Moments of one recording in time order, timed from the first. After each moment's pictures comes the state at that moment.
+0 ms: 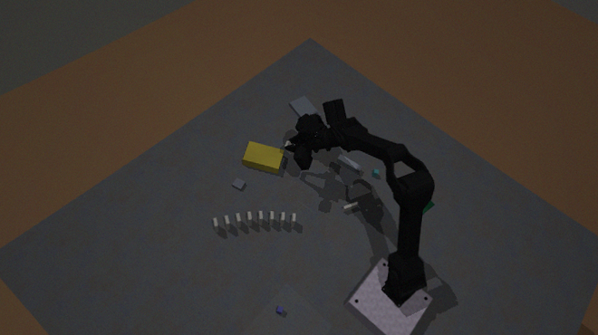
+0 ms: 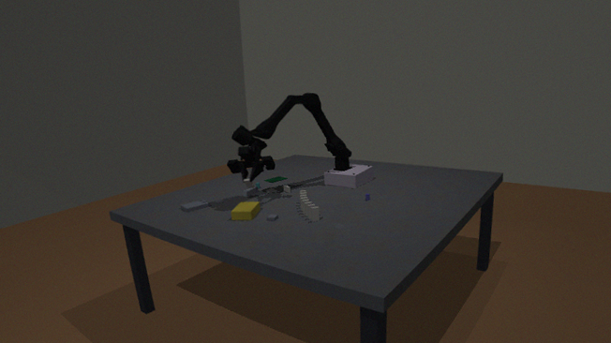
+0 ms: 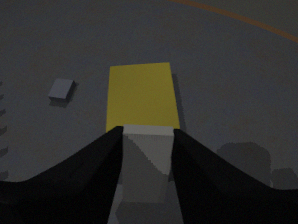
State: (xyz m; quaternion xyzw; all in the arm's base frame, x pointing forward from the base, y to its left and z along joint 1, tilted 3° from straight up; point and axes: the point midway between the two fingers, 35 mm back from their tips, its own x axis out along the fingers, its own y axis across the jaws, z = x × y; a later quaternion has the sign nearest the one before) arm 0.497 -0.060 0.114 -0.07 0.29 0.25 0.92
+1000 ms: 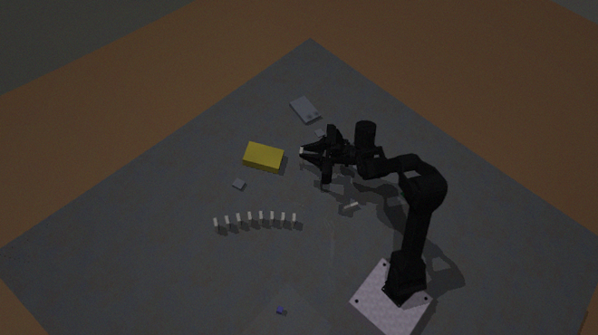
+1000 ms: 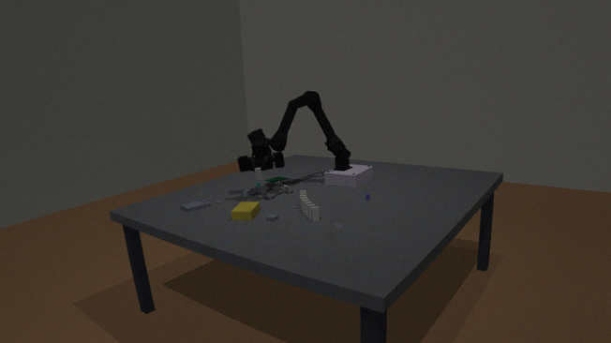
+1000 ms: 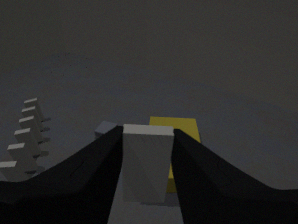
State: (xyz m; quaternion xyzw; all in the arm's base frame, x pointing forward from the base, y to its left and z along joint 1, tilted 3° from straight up) arm 0.435 -0.065 0.126 -0.03 0.07 0.34 0.94
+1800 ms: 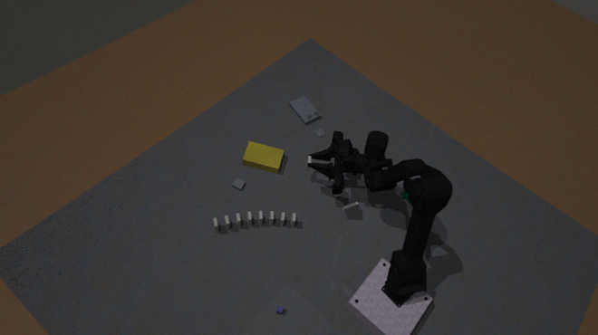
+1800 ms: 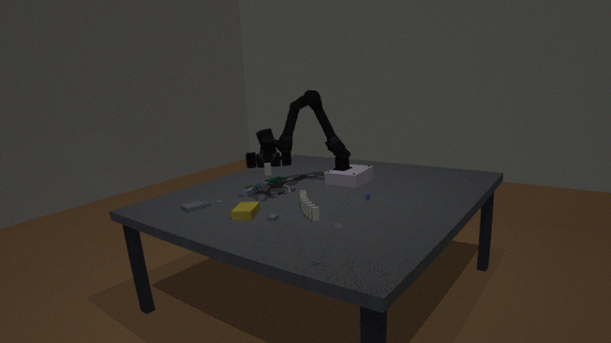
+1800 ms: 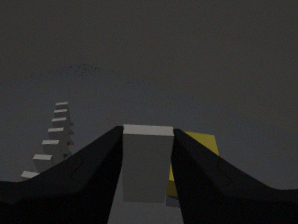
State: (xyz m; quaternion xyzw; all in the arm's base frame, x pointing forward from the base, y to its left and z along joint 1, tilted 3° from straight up) arm 0.393 -0.058 0.130 -0.04 0.01 0.38 0.92
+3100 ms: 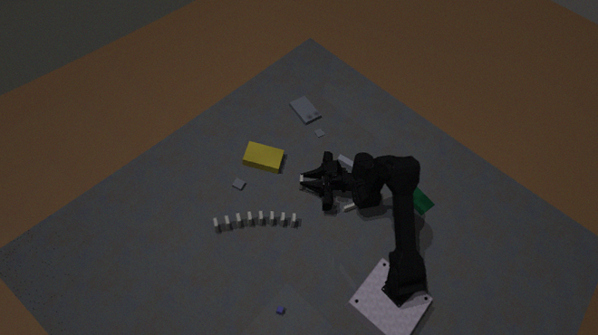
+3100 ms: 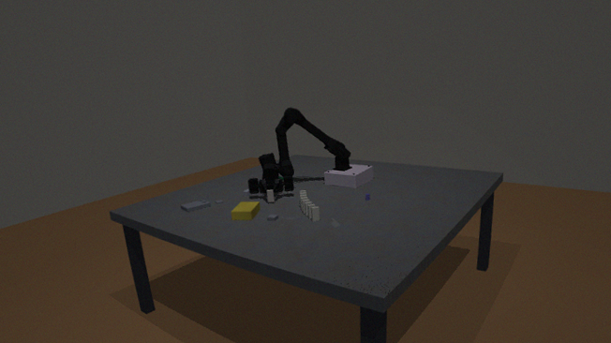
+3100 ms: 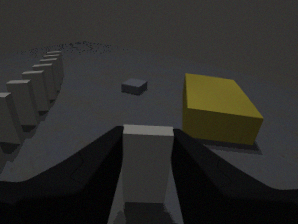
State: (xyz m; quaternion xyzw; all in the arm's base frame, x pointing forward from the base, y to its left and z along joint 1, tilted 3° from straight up) arm 0.405 -0.053 0.022 -0.04 0.01 0.39 0.92
